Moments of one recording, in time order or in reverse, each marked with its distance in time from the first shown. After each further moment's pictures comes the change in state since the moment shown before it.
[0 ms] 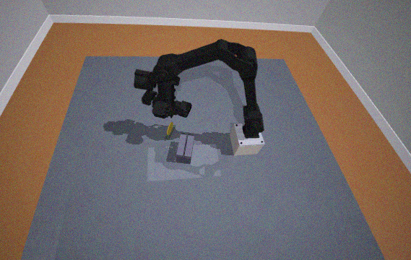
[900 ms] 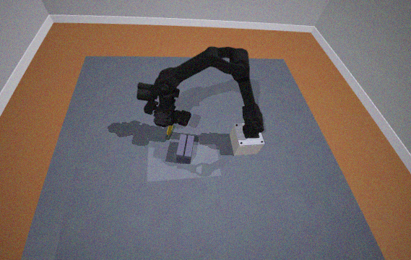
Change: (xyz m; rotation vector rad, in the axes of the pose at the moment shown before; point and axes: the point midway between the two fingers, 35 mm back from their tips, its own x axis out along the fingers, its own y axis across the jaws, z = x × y) arm 0.057 0.001 0.001 0.004 -0.001 0.005
